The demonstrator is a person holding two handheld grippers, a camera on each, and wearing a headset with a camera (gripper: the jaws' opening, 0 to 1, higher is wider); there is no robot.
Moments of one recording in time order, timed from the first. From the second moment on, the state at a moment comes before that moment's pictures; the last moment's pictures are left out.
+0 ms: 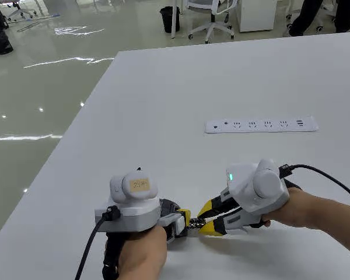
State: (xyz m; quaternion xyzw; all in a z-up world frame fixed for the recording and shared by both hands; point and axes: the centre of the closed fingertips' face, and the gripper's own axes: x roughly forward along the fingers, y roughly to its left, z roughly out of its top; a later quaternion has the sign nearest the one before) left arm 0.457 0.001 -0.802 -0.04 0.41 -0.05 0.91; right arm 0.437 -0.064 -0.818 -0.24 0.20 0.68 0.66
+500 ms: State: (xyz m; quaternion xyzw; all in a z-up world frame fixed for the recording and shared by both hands) left arm 0.457 0.001 -0.801 -0.04 0.41 -0.06 0.91; right arm 0.437 -0.054 -0.819 -0.24 0.21 0.68 0.66
